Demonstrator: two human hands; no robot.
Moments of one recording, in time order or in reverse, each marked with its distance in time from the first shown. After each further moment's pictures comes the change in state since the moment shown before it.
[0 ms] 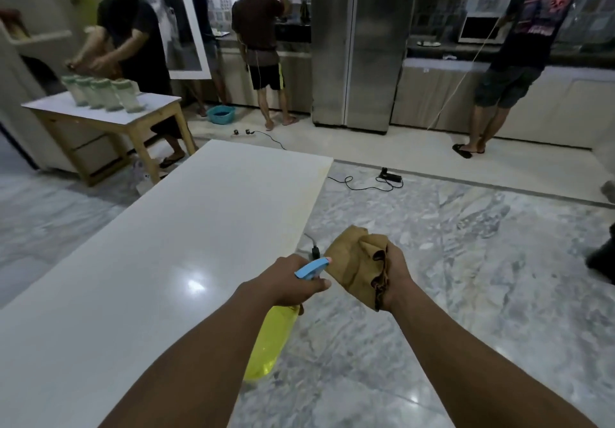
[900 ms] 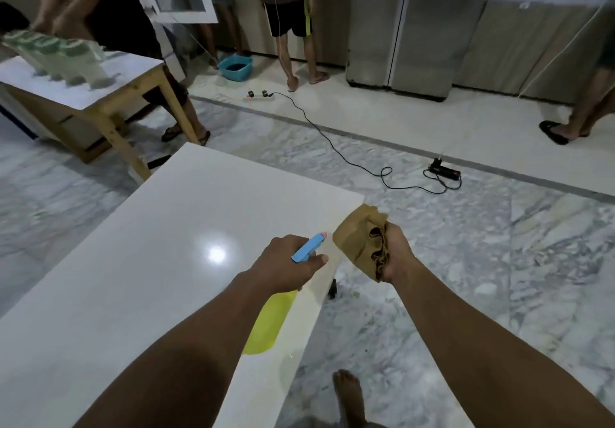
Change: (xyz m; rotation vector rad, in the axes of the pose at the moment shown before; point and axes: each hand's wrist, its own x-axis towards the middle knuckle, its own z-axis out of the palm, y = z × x) left_hand 0.475 -0.020 -0.180 -0.170 0.132 -0.224; right_hand 0.494 -0.294 -0.002 -0.319 0.412 0.077
